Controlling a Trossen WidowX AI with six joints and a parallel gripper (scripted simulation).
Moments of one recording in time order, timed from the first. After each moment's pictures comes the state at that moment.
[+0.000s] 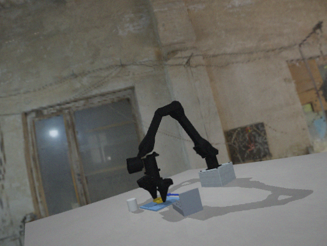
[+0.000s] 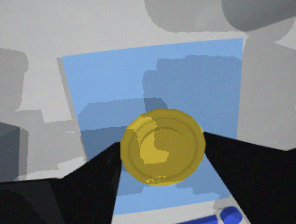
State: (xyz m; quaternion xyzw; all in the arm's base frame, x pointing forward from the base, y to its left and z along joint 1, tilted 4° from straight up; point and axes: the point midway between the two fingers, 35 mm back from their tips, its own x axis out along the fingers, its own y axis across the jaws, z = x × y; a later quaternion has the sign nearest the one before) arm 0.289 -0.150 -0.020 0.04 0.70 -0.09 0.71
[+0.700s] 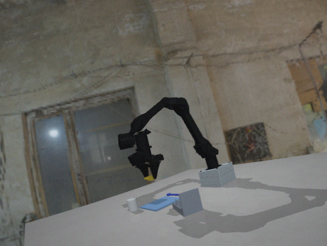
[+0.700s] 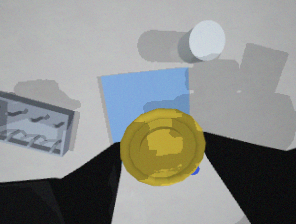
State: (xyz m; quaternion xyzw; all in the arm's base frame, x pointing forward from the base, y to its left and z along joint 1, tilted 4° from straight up) arm 0.302 -0.146 0.089 0.03 0.69 -0.09 0.71
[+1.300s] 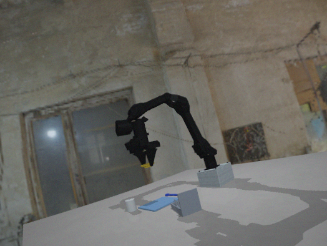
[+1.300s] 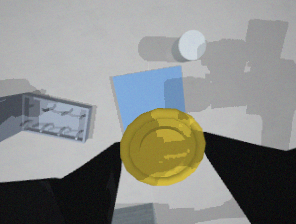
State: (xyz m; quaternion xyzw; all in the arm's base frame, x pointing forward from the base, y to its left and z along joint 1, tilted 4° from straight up) arm 0.301 -0.131 0.146 0.05 0.69 -0.11 0.71
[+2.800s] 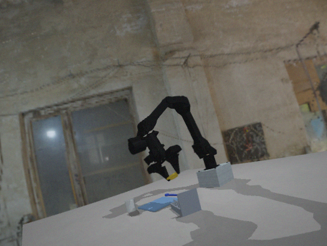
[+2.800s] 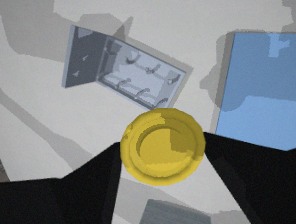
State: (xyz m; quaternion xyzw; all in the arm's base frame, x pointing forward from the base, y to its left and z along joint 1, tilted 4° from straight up) arm 0.284 -0.031 0.071 0.13 0.70 0.10 0.69
